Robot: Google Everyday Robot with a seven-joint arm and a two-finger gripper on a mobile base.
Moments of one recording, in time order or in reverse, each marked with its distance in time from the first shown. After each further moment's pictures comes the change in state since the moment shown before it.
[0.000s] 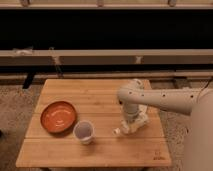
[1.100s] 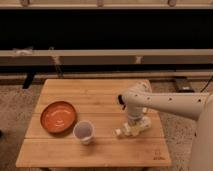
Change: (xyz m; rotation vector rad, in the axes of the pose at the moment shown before) arm 0.005 0.007 0.006 0.039 -0.013 0.094
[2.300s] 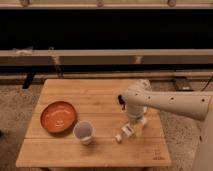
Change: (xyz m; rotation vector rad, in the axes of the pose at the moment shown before) arm 0.003 0.000 -0.018 0.027 0.024 -0.070
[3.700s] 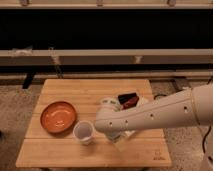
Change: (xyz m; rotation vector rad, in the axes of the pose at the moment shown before) arm -0.122 0.041 -0.013 0.112 0.171 -0.102
